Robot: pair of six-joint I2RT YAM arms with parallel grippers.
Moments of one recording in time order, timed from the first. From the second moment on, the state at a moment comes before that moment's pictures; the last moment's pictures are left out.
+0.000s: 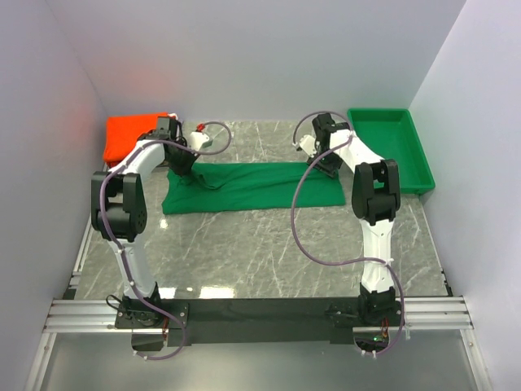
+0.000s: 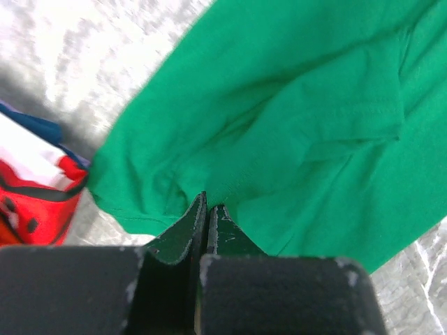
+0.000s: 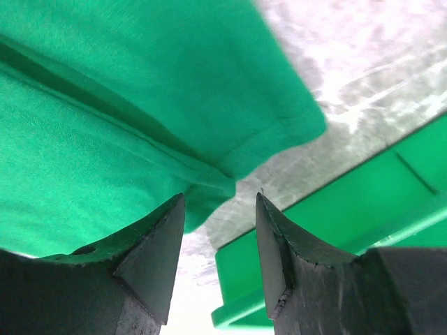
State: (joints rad) left arm -0.08 1.98 1.54 -0.64 0.30 0.70; right arm 0.21 2.26 1.89 -0.94 0.18 -0.81
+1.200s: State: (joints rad) left arm -0.23 1.73 1.35 -0.60 0.35 0.68; right arm 0.20 2.19 1.94 -1.08 0.01 -0.59
